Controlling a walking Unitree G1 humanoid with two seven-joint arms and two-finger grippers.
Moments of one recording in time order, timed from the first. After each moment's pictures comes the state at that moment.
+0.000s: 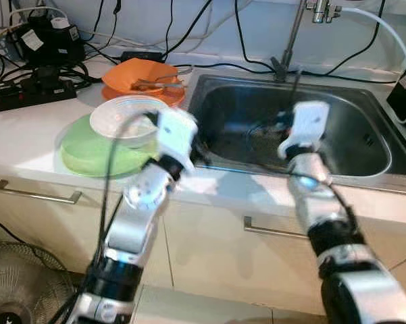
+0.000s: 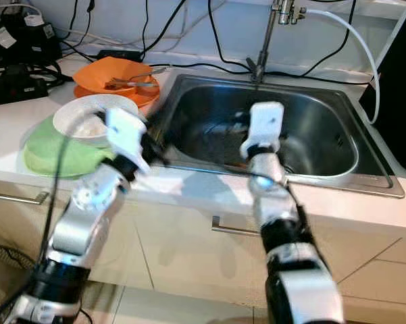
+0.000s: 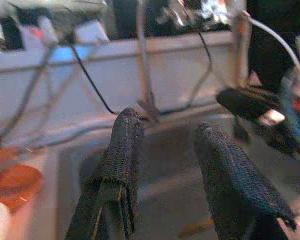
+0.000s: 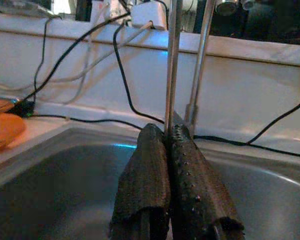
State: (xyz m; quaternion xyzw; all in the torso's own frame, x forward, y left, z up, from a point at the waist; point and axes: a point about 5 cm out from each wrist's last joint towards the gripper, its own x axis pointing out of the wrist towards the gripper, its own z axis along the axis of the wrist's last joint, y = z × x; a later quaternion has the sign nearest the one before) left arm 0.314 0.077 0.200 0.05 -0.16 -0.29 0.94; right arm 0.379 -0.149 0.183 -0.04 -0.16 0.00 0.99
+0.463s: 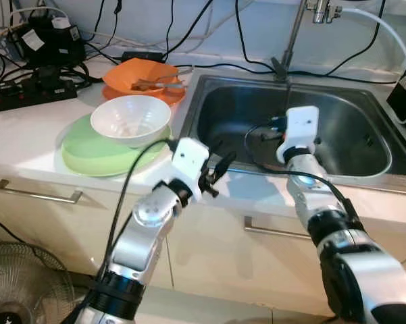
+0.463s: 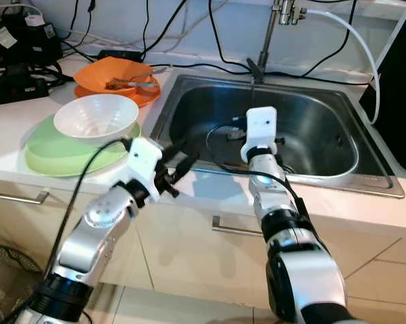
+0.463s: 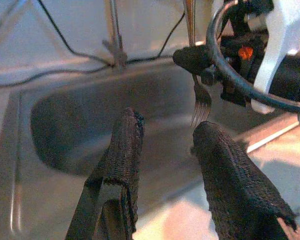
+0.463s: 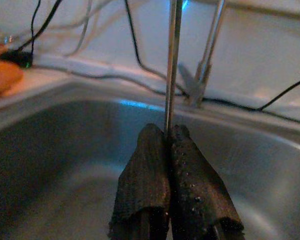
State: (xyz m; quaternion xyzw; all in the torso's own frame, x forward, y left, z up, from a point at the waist) left arm 0.304 0.067 0.157 0.03 -0.05 -0.33 0.94; right arm 0.389 -0.149 0.159 -0.06 -0.07 0.01 1.00
